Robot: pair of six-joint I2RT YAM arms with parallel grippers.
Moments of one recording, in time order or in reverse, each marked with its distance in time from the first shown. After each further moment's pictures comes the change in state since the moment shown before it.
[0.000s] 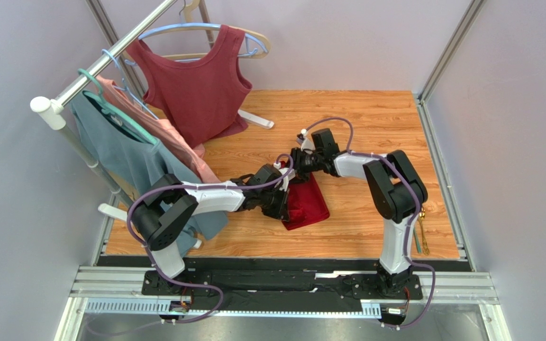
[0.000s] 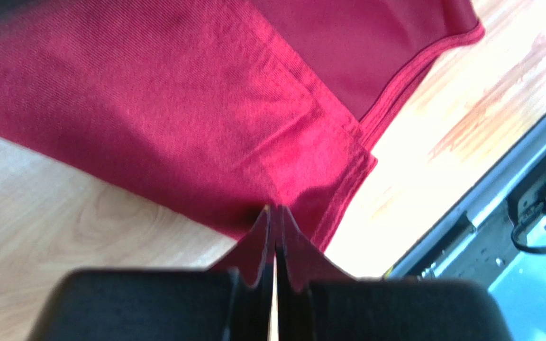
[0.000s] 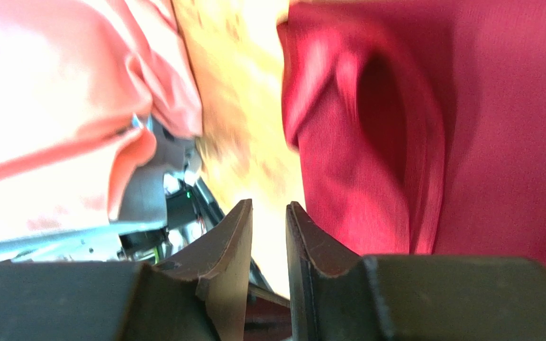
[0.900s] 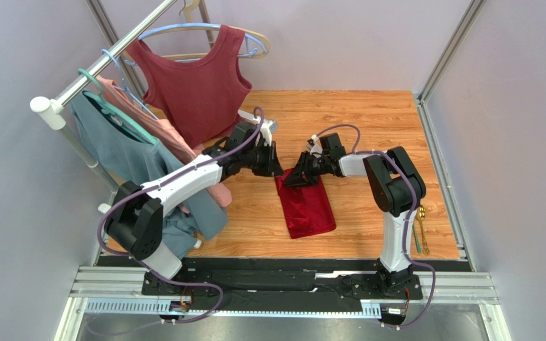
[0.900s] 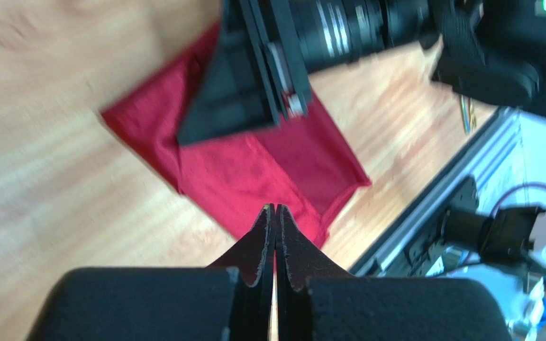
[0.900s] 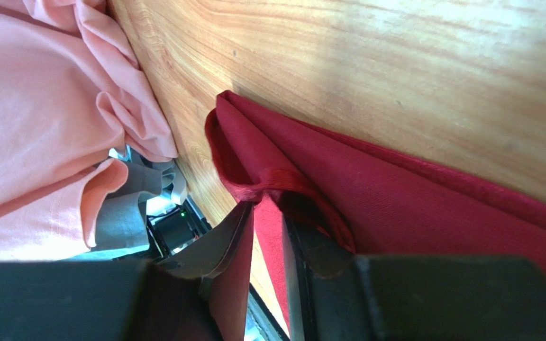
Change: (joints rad) left arm 0.203 -0.164 0.234 -0.186 0.074 0.022; right arm -0.077 0.089 0.005 -0.008 0.016 0.017
